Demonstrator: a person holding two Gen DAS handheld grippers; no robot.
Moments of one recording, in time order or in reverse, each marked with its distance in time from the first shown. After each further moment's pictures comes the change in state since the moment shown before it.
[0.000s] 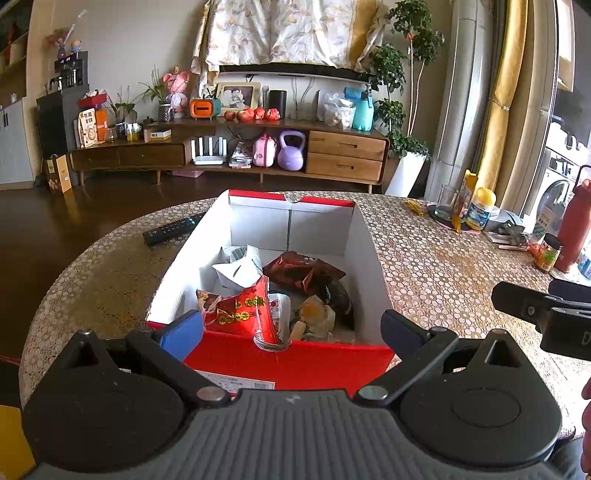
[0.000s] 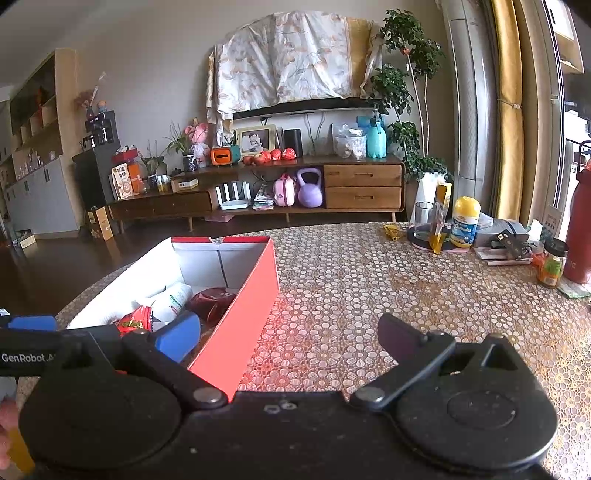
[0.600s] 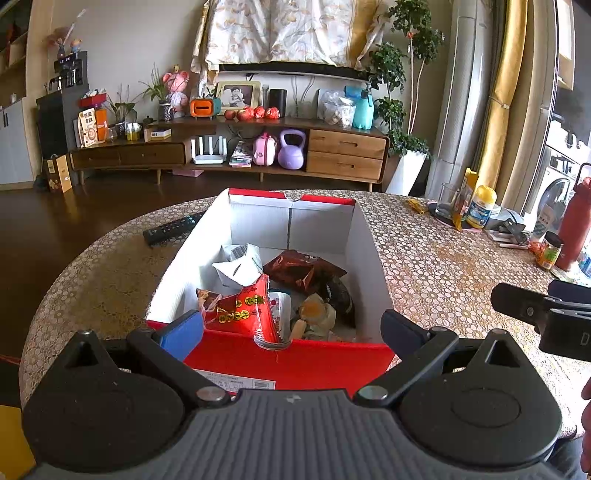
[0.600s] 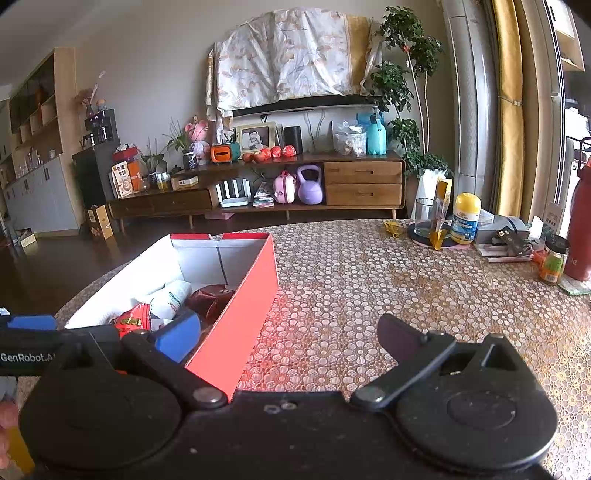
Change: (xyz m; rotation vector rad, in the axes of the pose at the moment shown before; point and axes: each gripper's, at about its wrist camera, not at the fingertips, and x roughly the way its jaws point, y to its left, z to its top) left arm 0.001 0.001 -0.001 -0.001 0.003 0.001; right arm 0.001 0.000 -0.002 0.000 0.009 0.002
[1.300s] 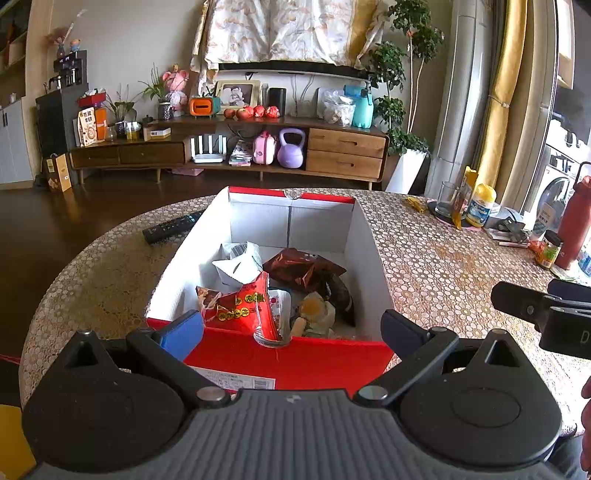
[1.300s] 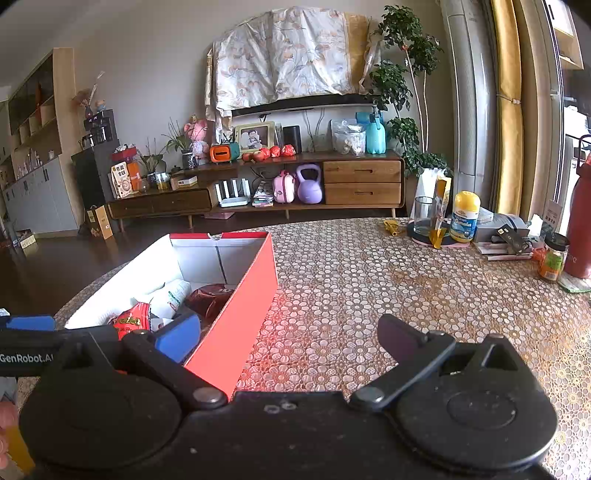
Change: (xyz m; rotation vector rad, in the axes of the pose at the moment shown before) left arm 0.001 0.001 -0.001 0.000 0.003 -0.003; right arm 0.001 -0.001 0.001 0.001 0.001 0.000
